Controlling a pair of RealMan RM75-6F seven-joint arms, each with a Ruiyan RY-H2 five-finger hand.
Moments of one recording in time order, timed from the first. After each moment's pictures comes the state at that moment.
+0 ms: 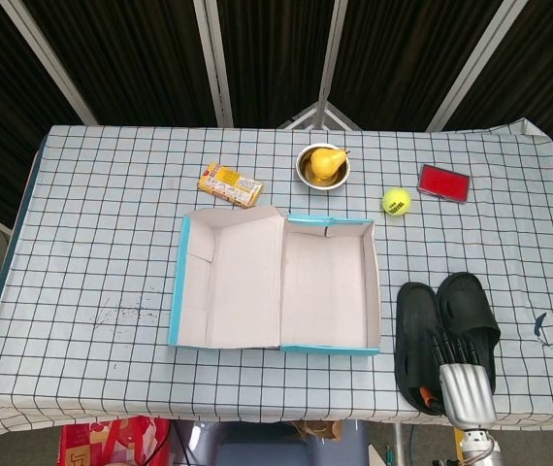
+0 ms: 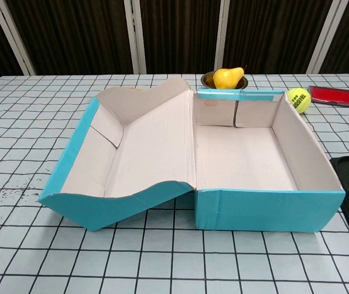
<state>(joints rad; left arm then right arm) -0.03 -1.02 -0.08 -1.61 1.49 1.56 -0.13 -0.06 -1.46 0.01 -1.65 -1.54 1.42 -0.48</state>
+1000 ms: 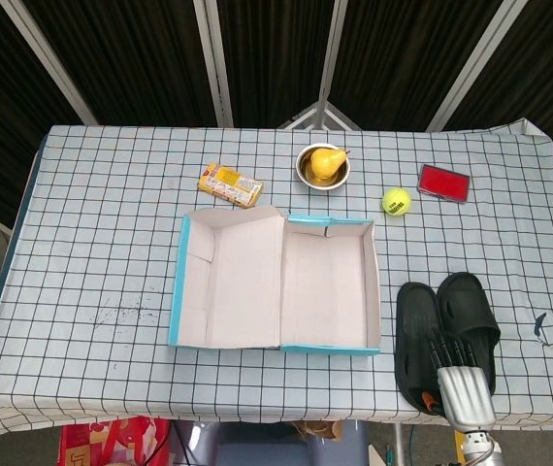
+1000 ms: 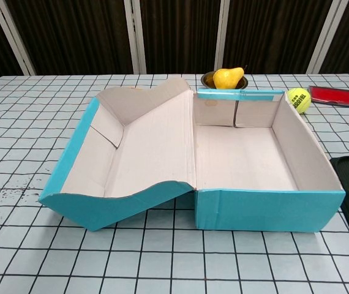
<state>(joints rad) -0.04 -1.03 -0.07 -1.62 1.48 1.55 -0.09 -0.04 -1.43 -0.04 -1.64 -1.53 1.42 -0.51</state>
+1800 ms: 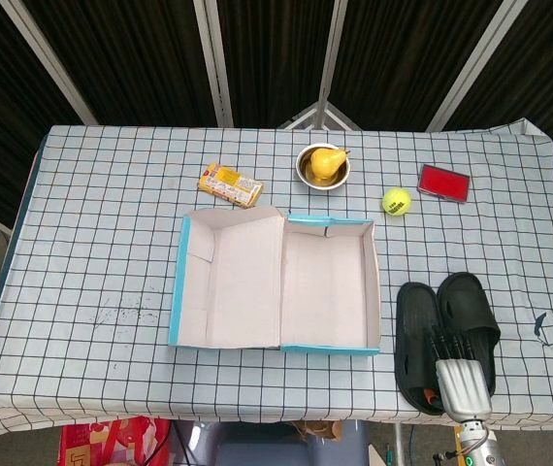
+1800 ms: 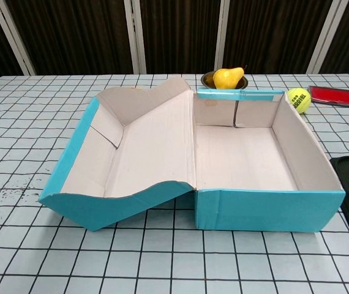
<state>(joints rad) -0.04 -1.03 -0.07 -1.62 1.47 1.54 -0.09 0.00 -1.47 -0.01 -1.59 -1.45 1.37 -0.54</state>
